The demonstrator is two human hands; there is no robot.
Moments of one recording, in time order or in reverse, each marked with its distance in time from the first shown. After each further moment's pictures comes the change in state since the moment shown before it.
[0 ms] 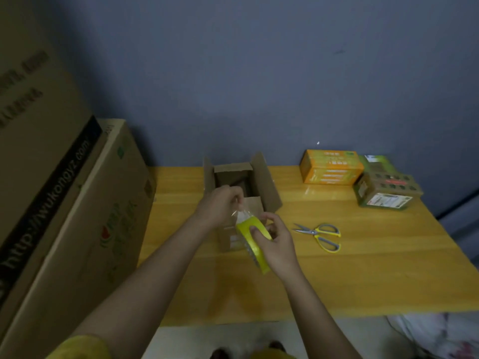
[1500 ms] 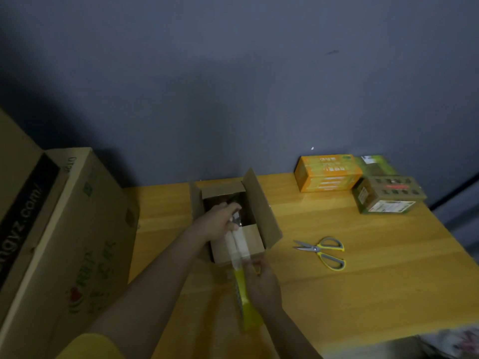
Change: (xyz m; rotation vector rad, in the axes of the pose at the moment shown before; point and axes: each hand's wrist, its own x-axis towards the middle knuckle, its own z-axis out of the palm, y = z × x) left_hand 0.102 -0.047 0.024 -0.052 -0.370 -0.003; right_hand 0.045 0.046 0.044 -0.304 0.086 0.335
